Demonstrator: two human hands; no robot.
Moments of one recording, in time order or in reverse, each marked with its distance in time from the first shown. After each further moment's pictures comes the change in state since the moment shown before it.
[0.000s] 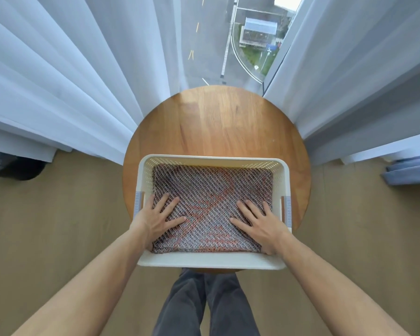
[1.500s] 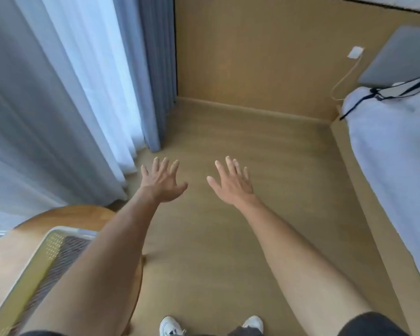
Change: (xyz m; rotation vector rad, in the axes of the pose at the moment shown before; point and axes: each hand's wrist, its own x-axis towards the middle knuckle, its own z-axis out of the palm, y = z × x) left_hand -0.208 0.330 -0.305 0.182 0.799 0.561; right_hand -0.410 -0.242 0.077 1.177 0.589 1.855
